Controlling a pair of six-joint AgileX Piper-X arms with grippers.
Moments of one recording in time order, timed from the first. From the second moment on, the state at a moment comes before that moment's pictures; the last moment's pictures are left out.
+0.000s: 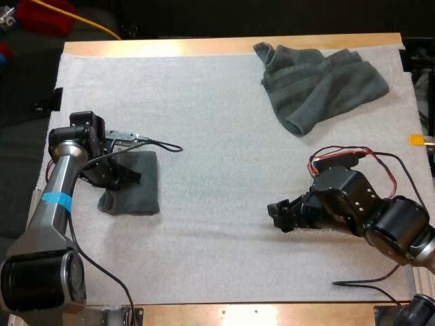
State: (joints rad) left arm 0.14 1.63 -1.07 1.04 0.00 -1.51; right arm 0.79 1.05 -0.96 0.94 -0.04 -1.36
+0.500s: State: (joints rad) left arm 0.14 1.63 -1.07 1.03 -0.17 -1.49; right arm 0.79 1.05 -0.96 0.94 -0.04 -1.36
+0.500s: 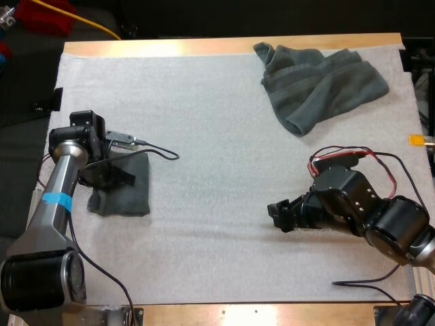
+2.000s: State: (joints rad) left arm 0.14 1.11 -1.07 1.18 0.08 -1.65; right arm 0.79 1.05 -0.96 0.94 -0.06 -1.36
